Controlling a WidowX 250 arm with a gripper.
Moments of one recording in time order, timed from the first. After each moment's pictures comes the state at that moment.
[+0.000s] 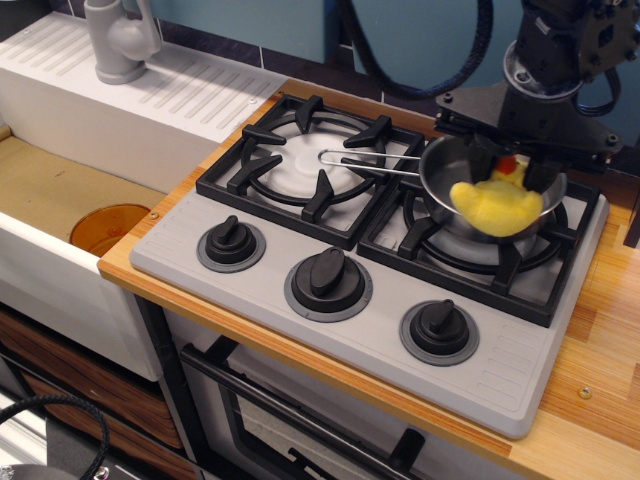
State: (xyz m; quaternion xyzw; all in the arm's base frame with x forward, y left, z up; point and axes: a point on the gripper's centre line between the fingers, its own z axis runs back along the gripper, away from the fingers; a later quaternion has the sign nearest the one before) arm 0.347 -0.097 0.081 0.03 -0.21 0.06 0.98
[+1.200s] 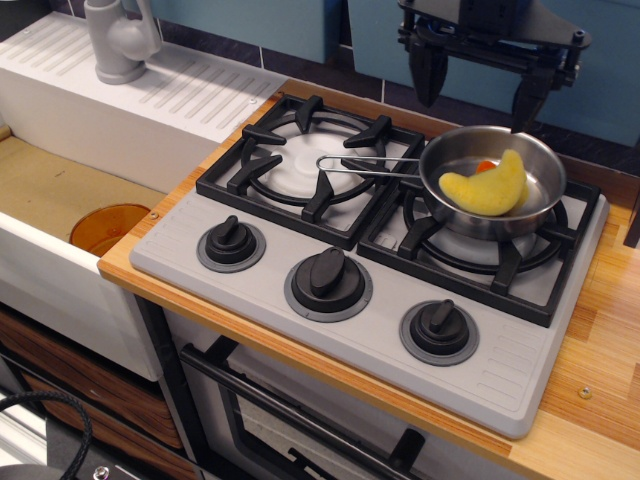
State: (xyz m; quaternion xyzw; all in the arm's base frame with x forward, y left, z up) arm 0.347 -0.062 0.128 0.01 -0.14 0.03 0.99
